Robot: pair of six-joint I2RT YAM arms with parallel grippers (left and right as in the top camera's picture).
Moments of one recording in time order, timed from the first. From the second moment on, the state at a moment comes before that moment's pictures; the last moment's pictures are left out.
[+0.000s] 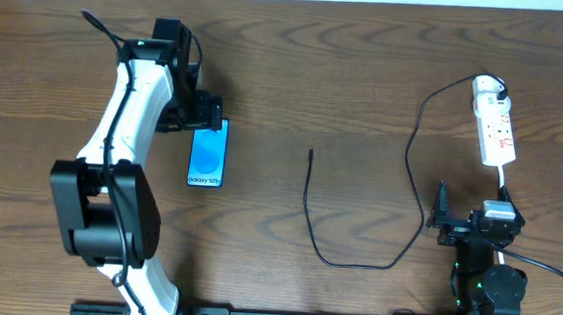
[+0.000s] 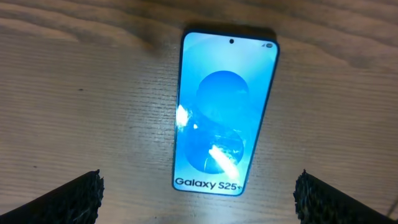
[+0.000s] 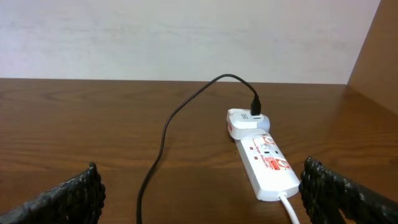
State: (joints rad) left arm -0.02 1.92 1.57 -1.17 0.02 -0.09; right arm 0.02 0.01 0.01 -0.06 0.09 -0.04
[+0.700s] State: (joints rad) left arm -0.08 1.96 1.55 -1.10 0.03 -0.08; right arm 0.02 0.01 0.01 -0.06 0.09 -0.04
